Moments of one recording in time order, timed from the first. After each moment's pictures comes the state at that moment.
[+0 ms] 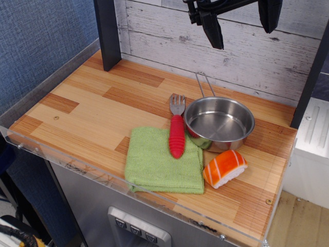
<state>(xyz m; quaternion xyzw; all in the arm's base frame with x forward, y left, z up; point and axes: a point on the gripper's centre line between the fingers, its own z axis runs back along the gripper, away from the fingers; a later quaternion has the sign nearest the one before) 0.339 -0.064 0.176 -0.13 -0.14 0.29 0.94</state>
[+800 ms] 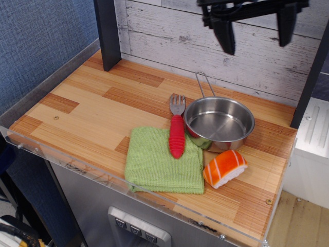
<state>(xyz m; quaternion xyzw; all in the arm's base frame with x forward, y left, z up) 0.335 -0.090 0.176 -0.13 -0.16 0.13 0.97</state>
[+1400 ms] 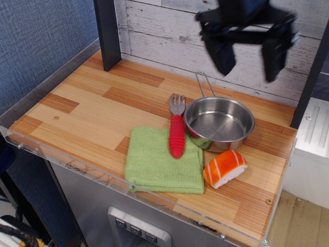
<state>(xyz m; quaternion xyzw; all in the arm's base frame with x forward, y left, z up) 0.303 -0.083 0.150 -0.15 -0.13 -0.11 0.97</state>
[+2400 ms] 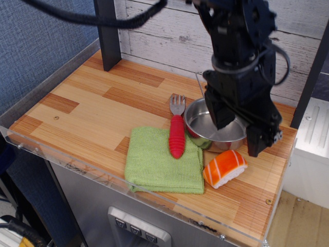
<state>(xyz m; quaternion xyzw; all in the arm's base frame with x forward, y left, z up) 0.273 -0.108 0.090 -0.06 -0.14 -0.24 0.96</state>
